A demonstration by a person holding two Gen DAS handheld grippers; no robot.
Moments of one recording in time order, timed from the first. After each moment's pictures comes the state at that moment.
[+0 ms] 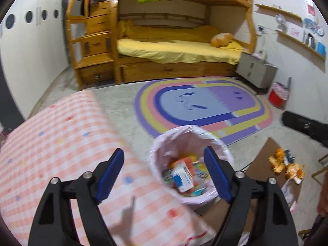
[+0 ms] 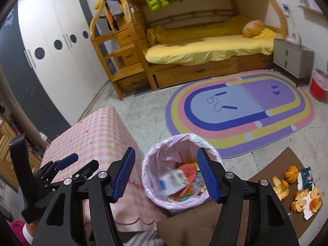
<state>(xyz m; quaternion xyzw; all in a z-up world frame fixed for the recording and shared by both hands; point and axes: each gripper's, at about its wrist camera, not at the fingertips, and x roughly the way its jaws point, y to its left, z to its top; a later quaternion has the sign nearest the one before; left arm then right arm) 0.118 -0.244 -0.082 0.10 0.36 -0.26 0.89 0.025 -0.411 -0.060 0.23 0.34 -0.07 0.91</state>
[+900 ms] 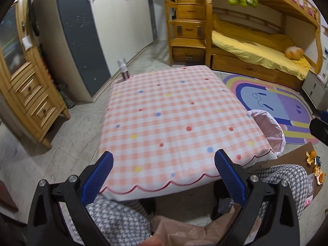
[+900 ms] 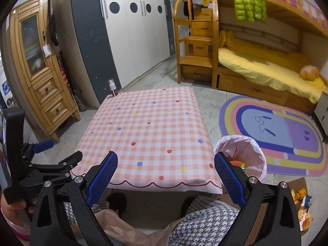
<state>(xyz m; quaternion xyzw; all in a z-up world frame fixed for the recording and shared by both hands) -0.006 0.000 0.004 0.05 0.41 0.00 0.91 -0.032 -0.193 0.040 0.07 0.36 0.10 0.93</state>
